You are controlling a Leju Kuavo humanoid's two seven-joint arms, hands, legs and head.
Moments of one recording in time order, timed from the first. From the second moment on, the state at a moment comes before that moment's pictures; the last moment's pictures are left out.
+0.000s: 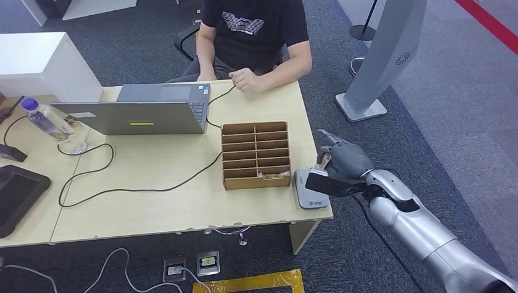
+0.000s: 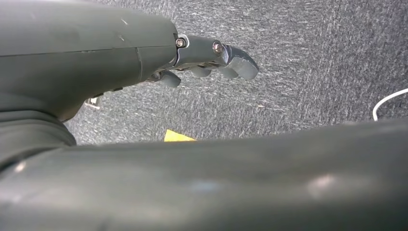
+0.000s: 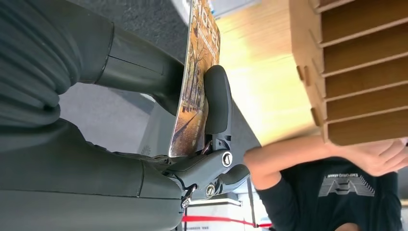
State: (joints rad) left arm -0.12 0.29 -0.69 -0.19 1.09 -0.02 -0.03; right arm -0.62 -0.45 0.81 -0.97 0.45 -0.08 -0.11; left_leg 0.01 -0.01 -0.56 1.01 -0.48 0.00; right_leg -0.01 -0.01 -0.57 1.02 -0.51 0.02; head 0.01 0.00
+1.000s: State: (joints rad) left arm -0.12 0.28 -0.72 -0.19 1.11 0.01 -0.01; right arm -0.58 -0.40 0.83 -0.84 0.41 -0.09 -0.12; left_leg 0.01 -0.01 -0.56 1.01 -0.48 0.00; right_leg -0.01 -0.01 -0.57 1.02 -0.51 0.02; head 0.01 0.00
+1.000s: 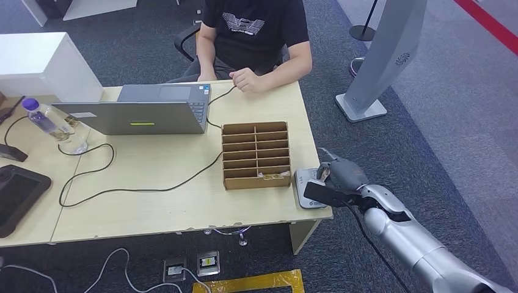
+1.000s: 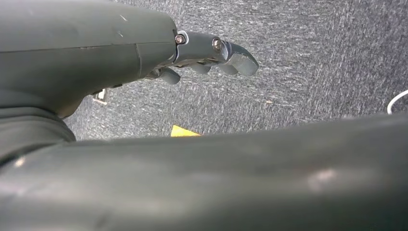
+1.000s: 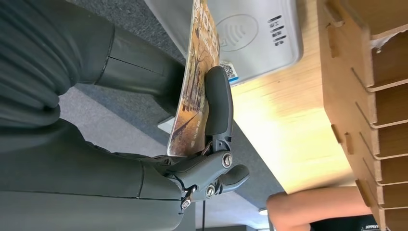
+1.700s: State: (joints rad) left arm -0.12 0.28 -0.73 -0.19 1.12 0.01 -0.01; right arm -0.65 -0.47 0.75 -1.05 0.35 -0.09 -0.05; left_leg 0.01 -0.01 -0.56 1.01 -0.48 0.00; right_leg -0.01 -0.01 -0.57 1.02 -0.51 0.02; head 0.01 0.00
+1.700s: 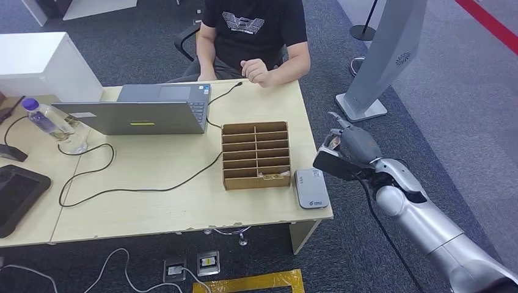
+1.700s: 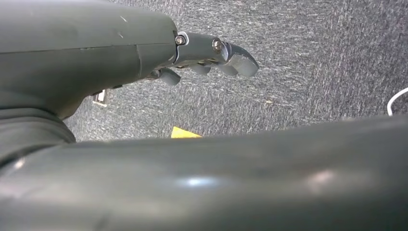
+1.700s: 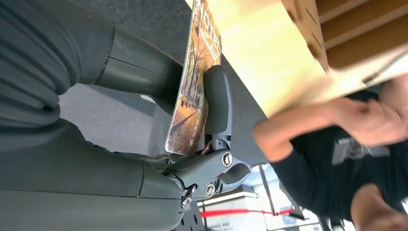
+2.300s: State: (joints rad) left arm -0.13 0.27 -0.76 -0.19 1.11 -0.01 -0.02; right arm -0.83 -0.33 0.73 -1.01 0.45 -0.08 -0.11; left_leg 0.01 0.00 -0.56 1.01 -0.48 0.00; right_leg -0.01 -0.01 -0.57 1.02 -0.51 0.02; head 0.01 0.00
